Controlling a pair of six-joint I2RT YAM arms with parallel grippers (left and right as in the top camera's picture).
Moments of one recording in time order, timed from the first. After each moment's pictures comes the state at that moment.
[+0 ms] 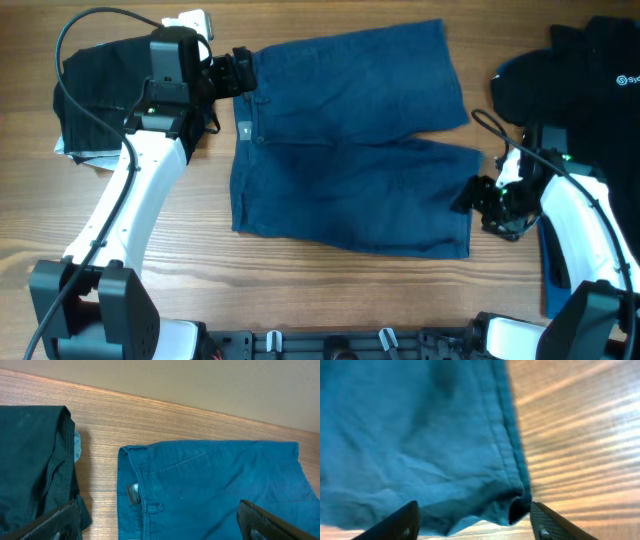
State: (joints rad) left arm -0.12 1.60 1.24 -0.26 0.05 -0.29; right arm -0.21 1.45 0.89 -1.03 -0.25 0.29
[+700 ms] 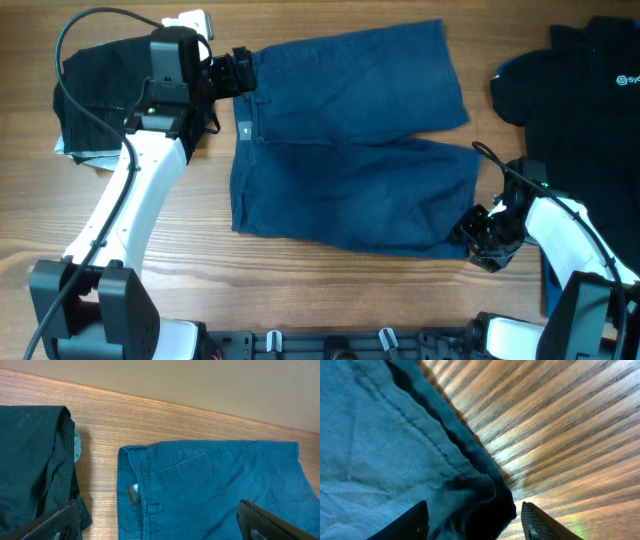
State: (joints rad) left arm -0.12 1.60 1.24 -0.26 0.05 -0.29; right arm -0.21 1.45 0.67 -0.90 -0.23 0.54
